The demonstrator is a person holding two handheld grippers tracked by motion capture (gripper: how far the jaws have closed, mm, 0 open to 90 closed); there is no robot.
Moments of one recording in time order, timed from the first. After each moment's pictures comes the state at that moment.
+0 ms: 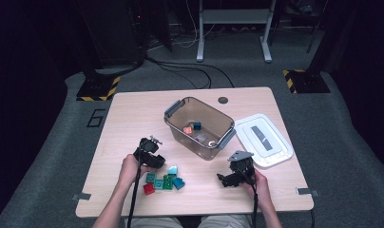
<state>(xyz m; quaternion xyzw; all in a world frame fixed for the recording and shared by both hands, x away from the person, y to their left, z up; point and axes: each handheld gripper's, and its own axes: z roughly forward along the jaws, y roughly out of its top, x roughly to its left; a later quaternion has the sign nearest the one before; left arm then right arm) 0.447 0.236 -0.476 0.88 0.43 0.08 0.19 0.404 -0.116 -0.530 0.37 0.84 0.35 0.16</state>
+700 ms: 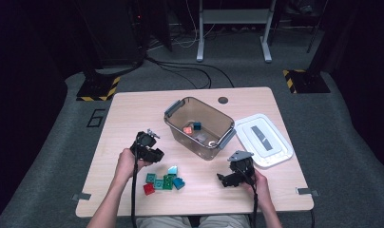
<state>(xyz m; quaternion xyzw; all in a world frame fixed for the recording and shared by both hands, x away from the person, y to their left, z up) 0.447 0.239 -0.443 0.88 0.41 0.10 0.21 0.404 -0.116 -0.530 0.37 0.84 0.35 0.16</state>
